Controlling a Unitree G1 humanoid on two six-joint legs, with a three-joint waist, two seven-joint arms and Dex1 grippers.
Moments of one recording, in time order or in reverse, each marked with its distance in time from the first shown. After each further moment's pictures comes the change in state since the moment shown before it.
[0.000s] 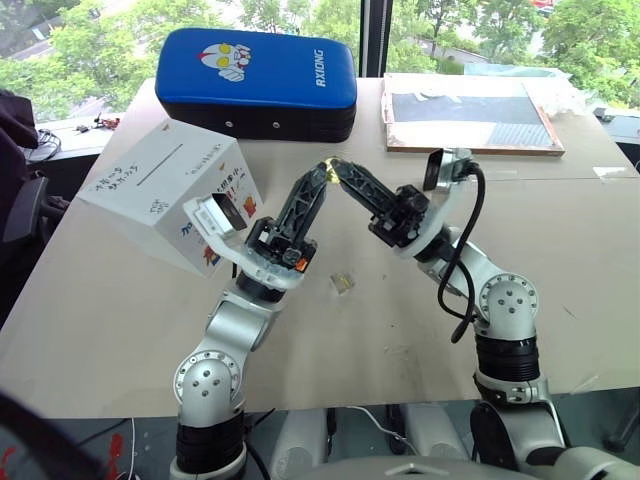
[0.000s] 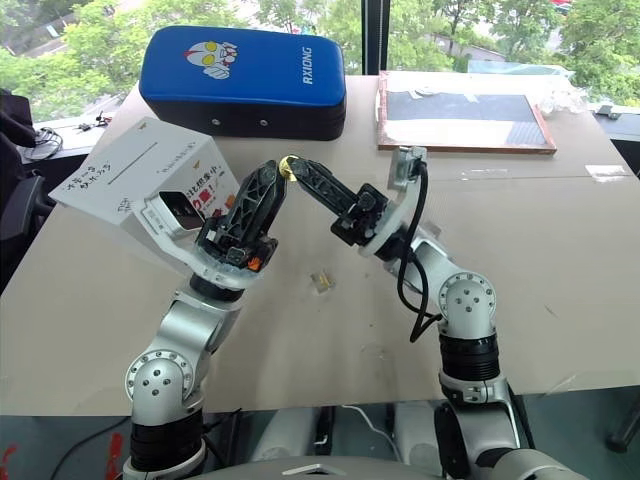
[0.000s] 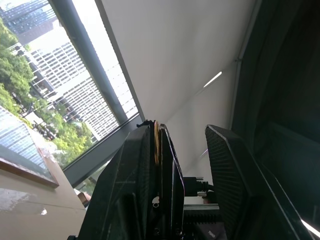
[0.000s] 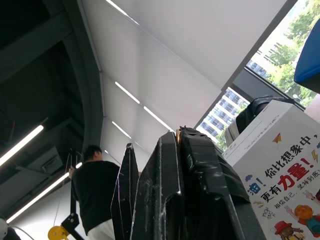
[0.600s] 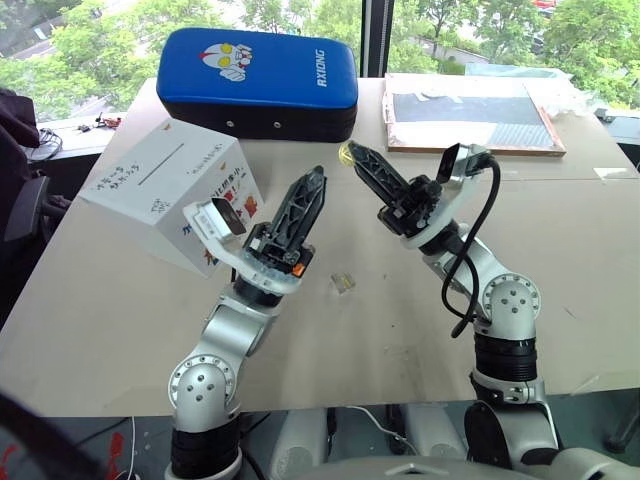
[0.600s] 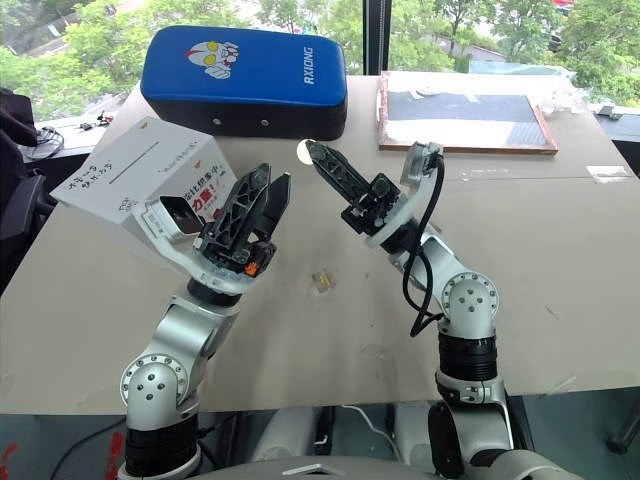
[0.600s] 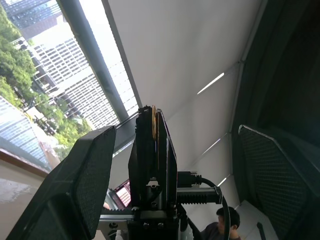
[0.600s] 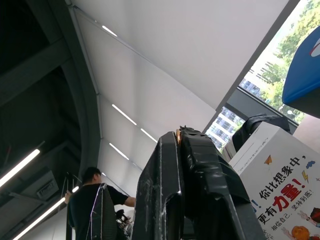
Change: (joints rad) left arm 0.023 0.009 0.009 -0.005 -0.039 0.006 0.013; right arm 0.000 0.047 -0.060 0.004 0.024 -0.026 -0.055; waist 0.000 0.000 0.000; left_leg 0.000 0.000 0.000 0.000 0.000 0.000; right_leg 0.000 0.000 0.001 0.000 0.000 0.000
